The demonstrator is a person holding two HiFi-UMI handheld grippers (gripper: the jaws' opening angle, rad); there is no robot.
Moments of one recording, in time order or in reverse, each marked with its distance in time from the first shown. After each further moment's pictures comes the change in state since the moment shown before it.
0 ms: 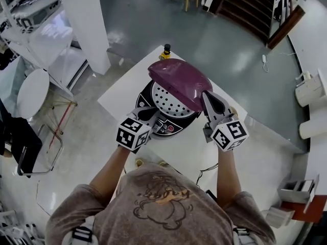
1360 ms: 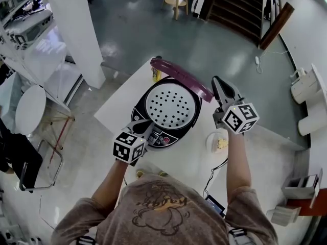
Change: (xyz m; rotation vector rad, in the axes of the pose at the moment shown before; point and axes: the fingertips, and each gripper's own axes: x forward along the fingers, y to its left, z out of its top) left arm 0.002 0.001 0.000 -0.021 -0.002 0.006; right arm 0.014 -0.093 0.053 -0.017 -0.073 -0.080
